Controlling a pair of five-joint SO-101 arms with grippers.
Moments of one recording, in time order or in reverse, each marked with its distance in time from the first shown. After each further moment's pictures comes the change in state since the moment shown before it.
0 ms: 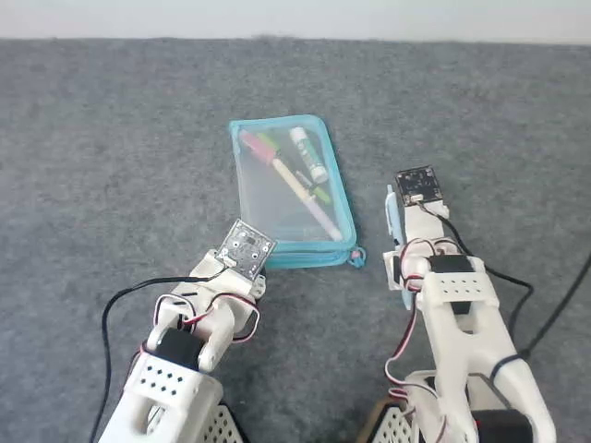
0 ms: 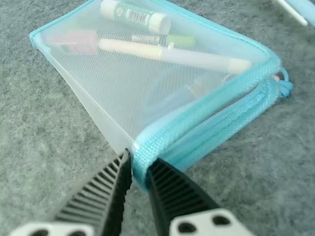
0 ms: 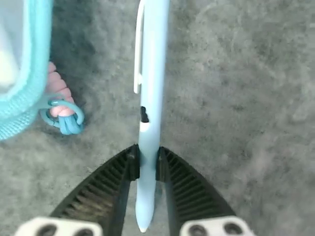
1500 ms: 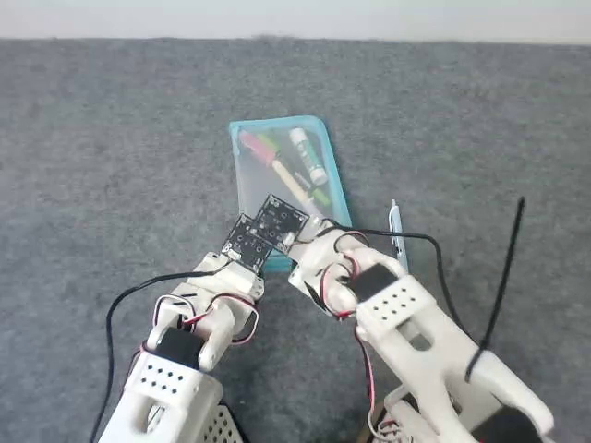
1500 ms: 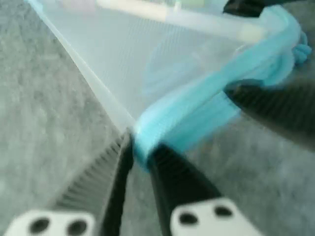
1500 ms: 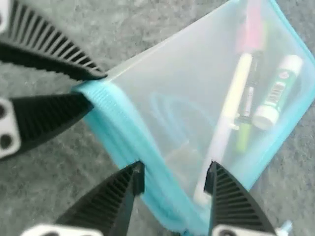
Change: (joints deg) left arm -0.2 0.3 0.0 1.1 0.3; right arm -31.4 0.3 -6.4 -7.7 17.1
